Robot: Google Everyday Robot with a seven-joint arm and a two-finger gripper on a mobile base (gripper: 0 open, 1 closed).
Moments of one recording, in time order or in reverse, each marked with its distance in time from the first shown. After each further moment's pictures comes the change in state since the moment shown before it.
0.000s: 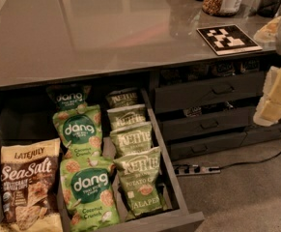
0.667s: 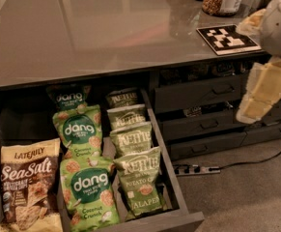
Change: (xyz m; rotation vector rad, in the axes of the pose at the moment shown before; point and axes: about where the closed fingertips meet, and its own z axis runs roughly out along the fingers) arm -0.037 0.007 -0.005 0.026 -0.069 -0.076
